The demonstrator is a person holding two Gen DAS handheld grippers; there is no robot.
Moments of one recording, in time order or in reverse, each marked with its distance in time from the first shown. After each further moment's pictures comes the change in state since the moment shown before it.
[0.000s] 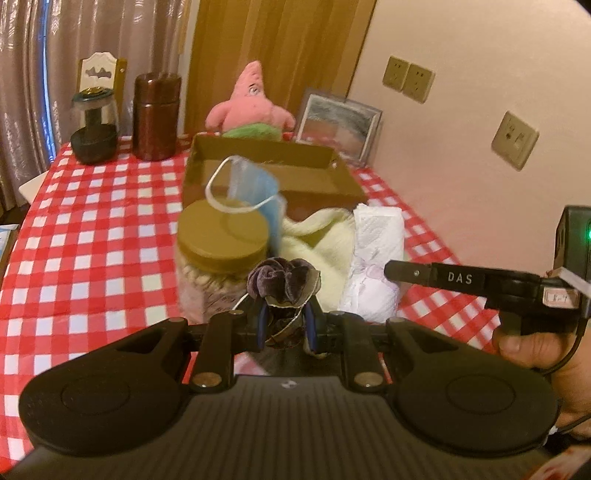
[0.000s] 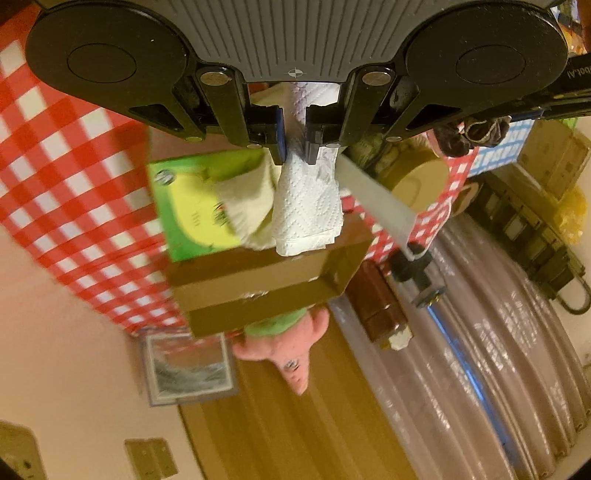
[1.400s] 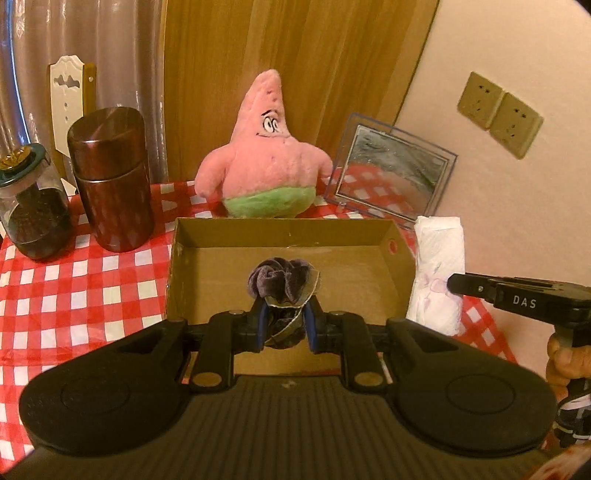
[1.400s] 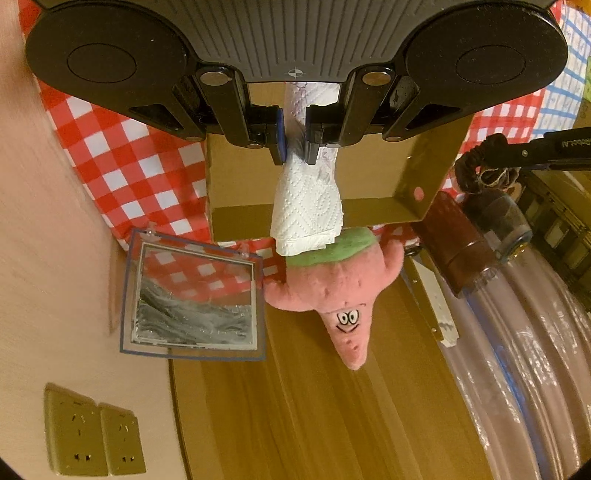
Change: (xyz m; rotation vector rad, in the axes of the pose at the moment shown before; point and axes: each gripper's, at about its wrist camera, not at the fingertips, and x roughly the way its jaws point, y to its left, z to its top) left arm 0.220 0.049 0.224 0.007 0.101 0.047; right arm 0.165 -0.077 0.214 -0.082 0.067 -0.091
